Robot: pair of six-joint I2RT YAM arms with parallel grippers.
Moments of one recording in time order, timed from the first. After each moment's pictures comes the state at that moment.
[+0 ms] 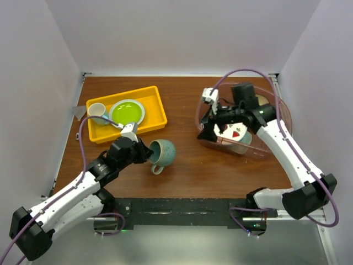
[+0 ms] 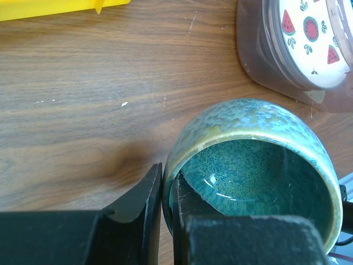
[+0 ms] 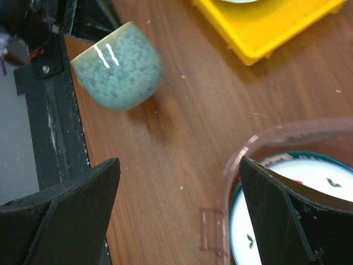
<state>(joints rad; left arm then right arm) -0.66 0.76 0.51 -0.29 -0.09 -0.72 0.36 1.28 1.34 -0.83 -0.79 -0.46</state>
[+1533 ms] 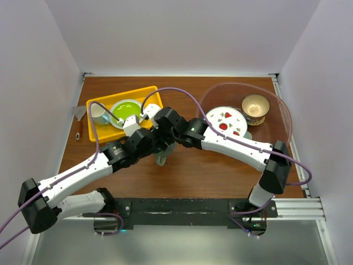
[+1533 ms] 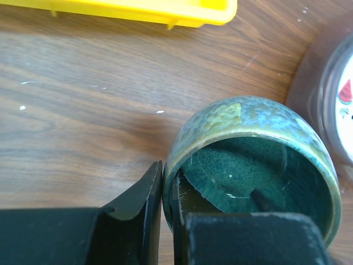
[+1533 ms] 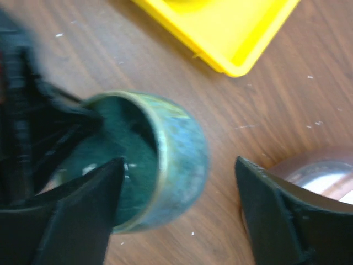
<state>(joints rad) -0.85 1.06 0.84 -0.64 -0.52 -1.07 1.05 1.68 1.53 -0.62 0.28 -0.04</state>
